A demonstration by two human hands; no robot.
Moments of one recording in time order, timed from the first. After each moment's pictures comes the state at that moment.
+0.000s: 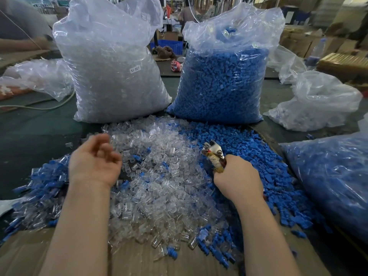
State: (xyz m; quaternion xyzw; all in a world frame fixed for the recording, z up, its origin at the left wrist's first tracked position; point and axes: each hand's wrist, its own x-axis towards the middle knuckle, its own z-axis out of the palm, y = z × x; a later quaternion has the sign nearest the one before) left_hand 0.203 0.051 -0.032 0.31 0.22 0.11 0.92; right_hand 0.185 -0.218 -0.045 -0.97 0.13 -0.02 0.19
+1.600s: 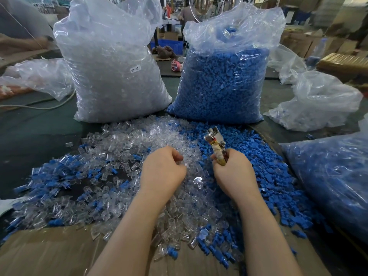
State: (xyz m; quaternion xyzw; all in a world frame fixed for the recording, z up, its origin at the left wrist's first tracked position) left_hand 0.188 -0.054 -0.035 0.93 0.03 0.06 0.36; right_hand 0.188 -0.213 -0.042 -0.92 0.12 -0.05 0.36
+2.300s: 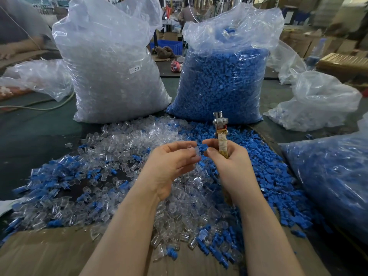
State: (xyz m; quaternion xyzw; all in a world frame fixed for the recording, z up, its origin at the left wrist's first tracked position) left_hand 0.186 -0.057 -0.017 0.59 0.05 -0.12 0.80; right_hand 0.178 -0.206 -0.032 -0.74 0.02 -0.09 0.66
